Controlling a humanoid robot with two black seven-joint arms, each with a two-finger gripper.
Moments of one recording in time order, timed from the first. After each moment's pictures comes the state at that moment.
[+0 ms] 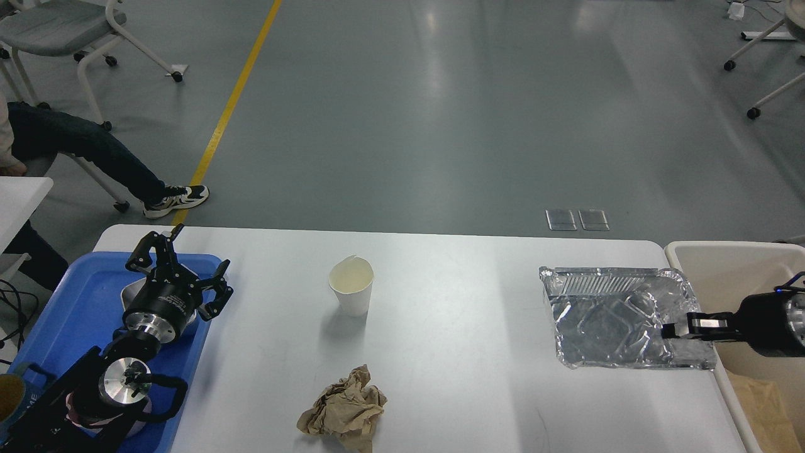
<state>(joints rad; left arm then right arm) -0.22 0.23 -1.17 -1.05 0.21 -0.14 -0.16 0.61 -1.08 0.48 1.36 -1.36 0.65 0.25</state>
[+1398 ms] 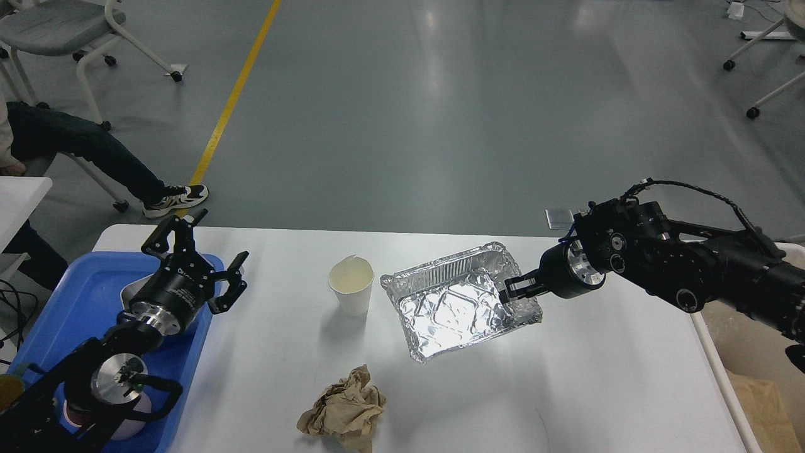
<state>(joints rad) -0.21 0.36 -1.05 -1.24 0.21 -0.11 -0.14 1.05 -0.38 0.08 0.92 -1.36 0.68 0.22</state>
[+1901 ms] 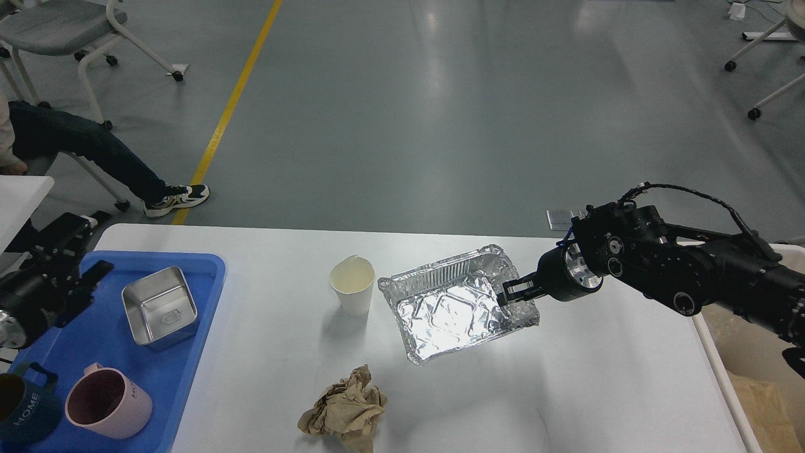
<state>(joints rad) -0.09 1.01 -0.92 -1.48 0.57 0.03 -0.21 1.04 -0.37 0.08 0.92 -1.36 0.67 0.22</state>
